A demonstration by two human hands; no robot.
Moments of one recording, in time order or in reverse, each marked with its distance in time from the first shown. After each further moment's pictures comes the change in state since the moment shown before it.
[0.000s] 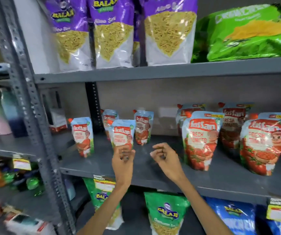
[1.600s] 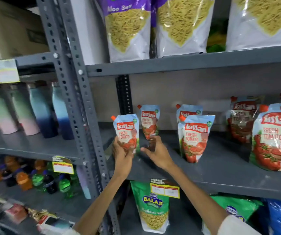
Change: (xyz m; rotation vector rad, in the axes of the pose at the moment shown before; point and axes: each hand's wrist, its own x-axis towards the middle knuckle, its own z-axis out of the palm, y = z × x) left_hand 0.160 -0.055 -0.180 0.256 -0.166 -0.016; right_hand 0.074 -0.028 0.249 -0.138 -0.083 -0.026
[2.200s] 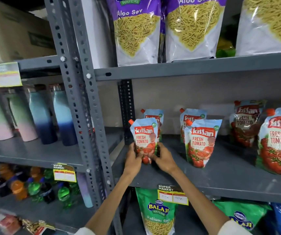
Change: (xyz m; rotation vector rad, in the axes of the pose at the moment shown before) left_hand 0.025 -0.009 0.014 -0.041 -0.267 -0.146; right_hand 0.018 0.015 0.016 0.017 -0.006 0.134
